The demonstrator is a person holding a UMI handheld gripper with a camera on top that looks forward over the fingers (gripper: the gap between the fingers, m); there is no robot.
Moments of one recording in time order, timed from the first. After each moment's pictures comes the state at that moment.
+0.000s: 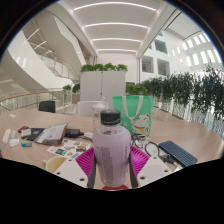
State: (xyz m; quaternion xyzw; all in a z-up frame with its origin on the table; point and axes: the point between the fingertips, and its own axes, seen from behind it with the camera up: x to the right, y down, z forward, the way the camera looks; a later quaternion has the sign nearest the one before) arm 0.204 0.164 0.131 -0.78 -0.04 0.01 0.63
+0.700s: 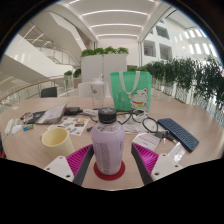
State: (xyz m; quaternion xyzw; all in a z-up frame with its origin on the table) arm 0.234 0.117 0.058 -0.83 -0.04 0.03 0.55
